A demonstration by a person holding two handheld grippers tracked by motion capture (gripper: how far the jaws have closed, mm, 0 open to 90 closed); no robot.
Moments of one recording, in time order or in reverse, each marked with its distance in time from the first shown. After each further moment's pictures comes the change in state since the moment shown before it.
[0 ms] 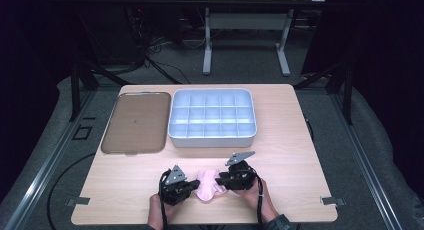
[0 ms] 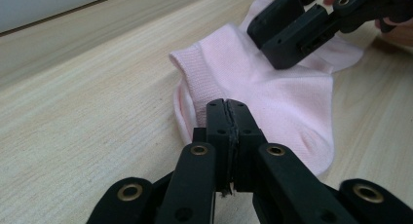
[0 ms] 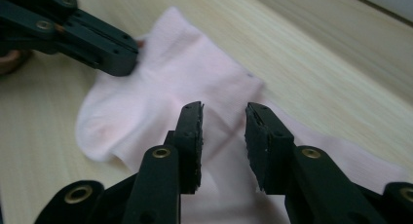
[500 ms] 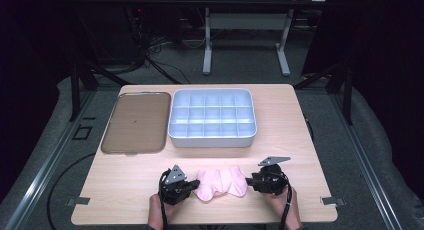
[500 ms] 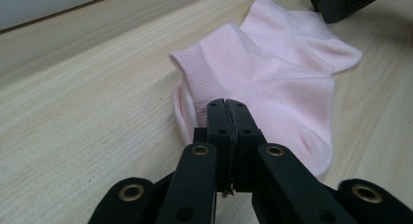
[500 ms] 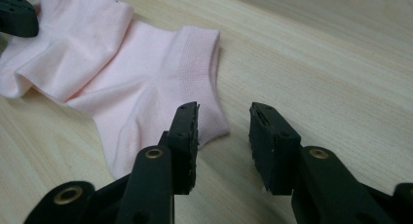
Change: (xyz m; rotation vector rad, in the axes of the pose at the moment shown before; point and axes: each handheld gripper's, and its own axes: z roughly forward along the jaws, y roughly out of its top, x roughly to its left) left arm 0.001 0.000 0.000 -0.001 -0.007 -0.009; right arm -0.031 -0.051 -0.059 -0.010 -0.190 0.218
